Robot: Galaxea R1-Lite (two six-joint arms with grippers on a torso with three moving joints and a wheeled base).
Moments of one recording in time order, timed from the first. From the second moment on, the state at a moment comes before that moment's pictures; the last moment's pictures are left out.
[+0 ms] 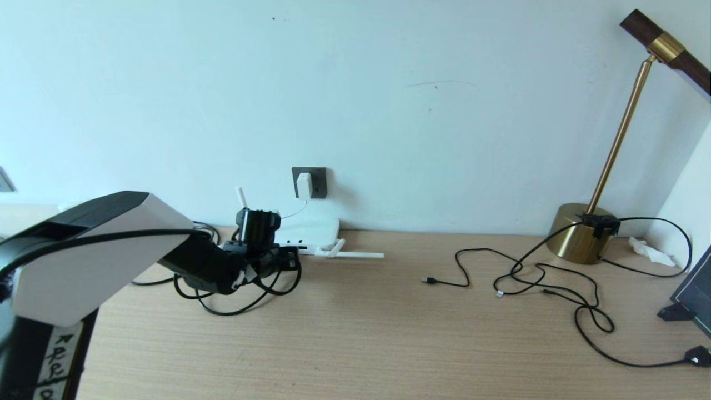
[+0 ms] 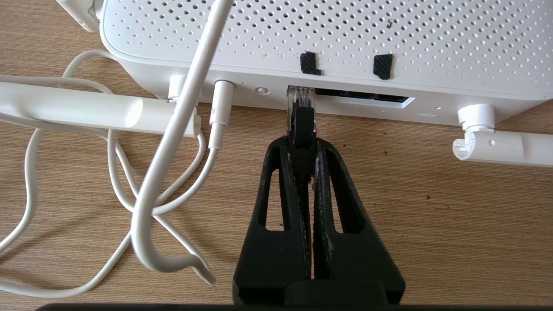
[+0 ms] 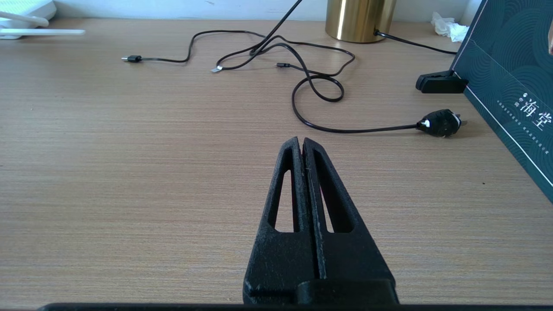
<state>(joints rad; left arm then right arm) -0.26 2.32 -1.24 -0.51 0.19 -0.15 0.00 0.00 -0.05 0.12 -0.04 0.02</state>
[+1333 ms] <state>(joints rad) -0.26 2.32 -1.26 -0.51 0.19 -0.14 0.00 0.00 -0.05 0.12 -0.04 0.02</state>
